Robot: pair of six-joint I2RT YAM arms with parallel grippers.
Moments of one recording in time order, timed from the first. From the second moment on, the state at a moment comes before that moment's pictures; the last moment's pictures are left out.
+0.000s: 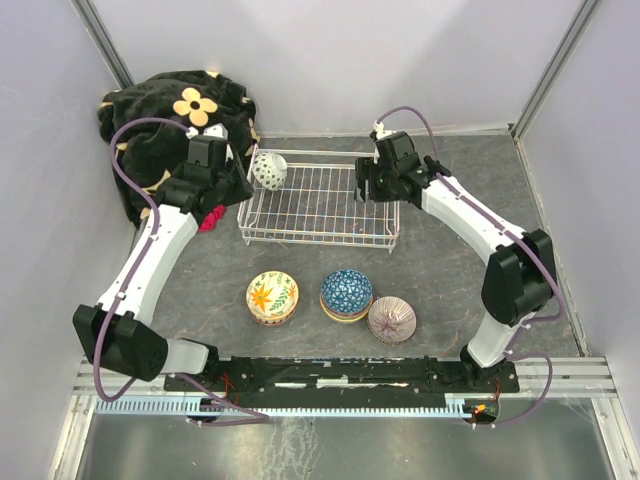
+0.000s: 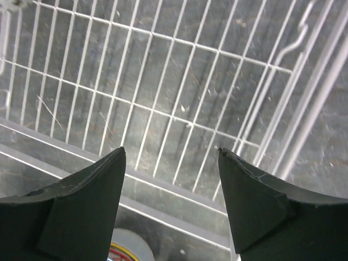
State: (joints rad) left arm -0.26 1.38 1.40 -0.72 -0.09 -0.47; right arm 0.48 1.76 1.52 -0.52 0.02 0.34
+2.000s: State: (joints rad) left arm -1.04 1.20 1.15 -0.87 -0.34 -0.63; right arm 0.47 1.17 1.16 -0.64 0.26 0.26
